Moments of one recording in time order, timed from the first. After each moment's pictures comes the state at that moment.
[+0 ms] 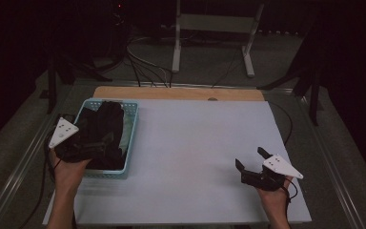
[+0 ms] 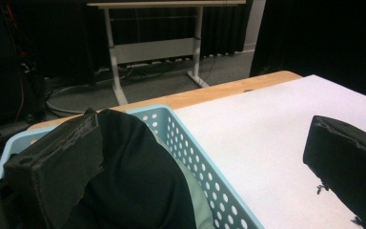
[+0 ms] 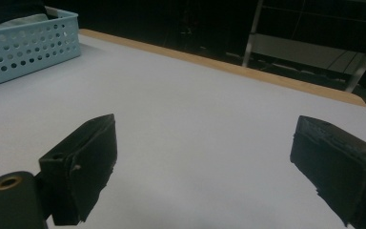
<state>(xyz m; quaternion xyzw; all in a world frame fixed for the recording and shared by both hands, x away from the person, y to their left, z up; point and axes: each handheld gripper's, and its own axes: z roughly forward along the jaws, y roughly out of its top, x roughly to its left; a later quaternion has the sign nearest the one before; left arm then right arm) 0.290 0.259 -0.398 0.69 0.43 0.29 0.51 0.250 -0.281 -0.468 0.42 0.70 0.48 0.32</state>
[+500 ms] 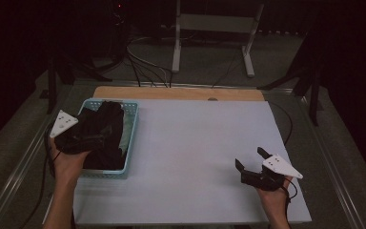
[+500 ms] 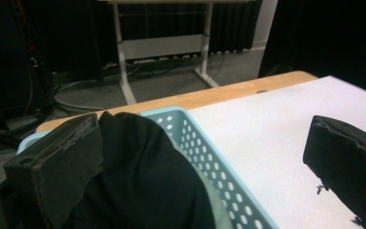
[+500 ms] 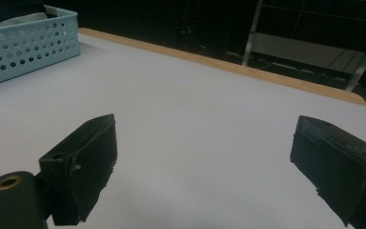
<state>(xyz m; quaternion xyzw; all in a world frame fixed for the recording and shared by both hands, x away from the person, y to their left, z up) 0.311 0.266 -0.397 0.68 0.44 0.30 0.50 0.250 -0.280 -0.468 0.42 0.70 0.48 0.32</state>
